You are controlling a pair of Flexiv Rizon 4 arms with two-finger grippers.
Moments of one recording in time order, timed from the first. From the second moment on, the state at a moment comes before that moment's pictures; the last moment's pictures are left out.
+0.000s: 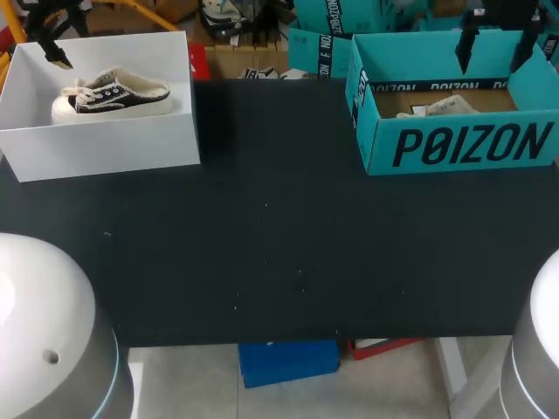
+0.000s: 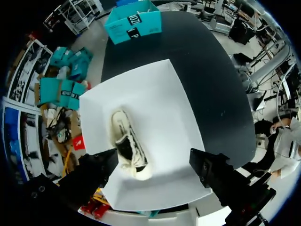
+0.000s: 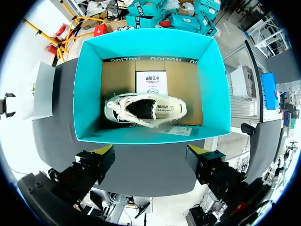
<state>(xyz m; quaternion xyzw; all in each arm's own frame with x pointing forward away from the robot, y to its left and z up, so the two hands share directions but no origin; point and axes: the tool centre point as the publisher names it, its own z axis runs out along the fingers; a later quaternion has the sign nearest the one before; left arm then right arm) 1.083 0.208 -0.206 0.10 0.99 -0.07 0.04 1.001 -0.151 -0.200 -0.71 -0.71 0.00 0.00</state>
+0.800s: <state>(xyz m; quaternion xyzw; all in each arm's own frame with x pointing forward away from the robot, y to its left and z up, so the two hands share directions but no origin) 1.117 0.200 -0.293 0.06 1.00 -0.03 -0.01 1.001 -0.151 -0.200 -0.71 -0.71 0.00 0.00</state>
